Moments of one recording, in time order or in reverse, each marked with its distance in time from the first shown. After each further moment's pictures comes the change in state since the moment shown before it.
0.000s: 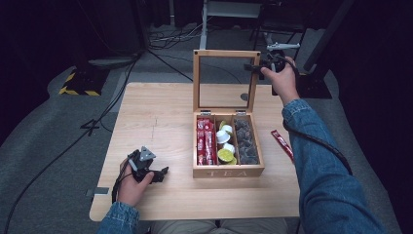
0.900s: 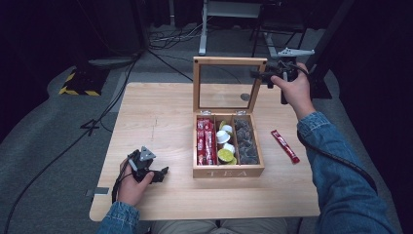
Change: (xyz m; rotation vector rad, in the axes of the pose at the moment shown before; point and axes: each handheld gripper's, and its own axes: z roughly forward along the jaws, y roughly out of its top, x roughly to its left) left arm 0.000 0.000 0.000 0.001 0.001 0.001; right arm 0.033 -0.008 -0.059 -0.039 0.081 -0.050
